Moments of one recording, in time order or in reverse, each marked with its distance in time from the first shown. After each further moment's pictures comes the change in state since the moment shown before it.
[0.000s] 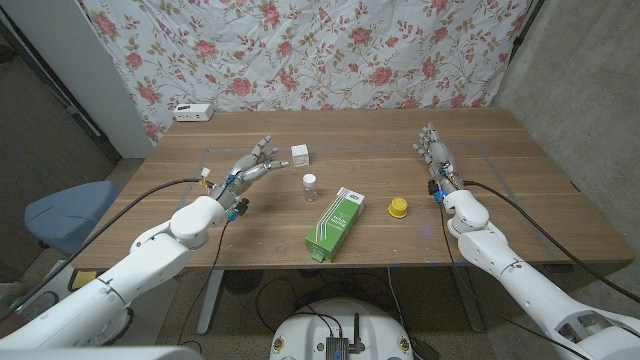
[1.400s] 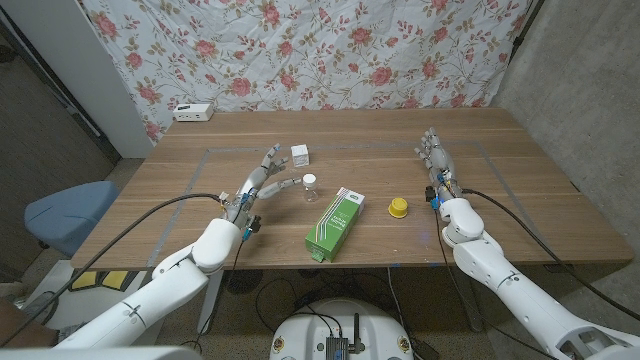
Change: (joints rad) left arm 0.026 -0.107 0.082 0.103 0.315 -0.151 0.167; left_hand 0.078 0.041 -0.121 0.017 -0.001 -0.007 0.015 0.009 0.000 0.111 -0.040 0.002 0.000 0.138 -0.001 0.005 0.000 0.039 -0.103 0.005 0.000; right arm -0.070 0.015 0.005 -0.070 -0.049 0.019 -0.104; right_hand -0.009 0.001 0.000 0.000 0.004 0.002 -0.012 0.000 0.000 0.002 -0.002 0.000 0.000 0.006 0.006 0.000 -0.009 0.000 0.000 0.000 0.000
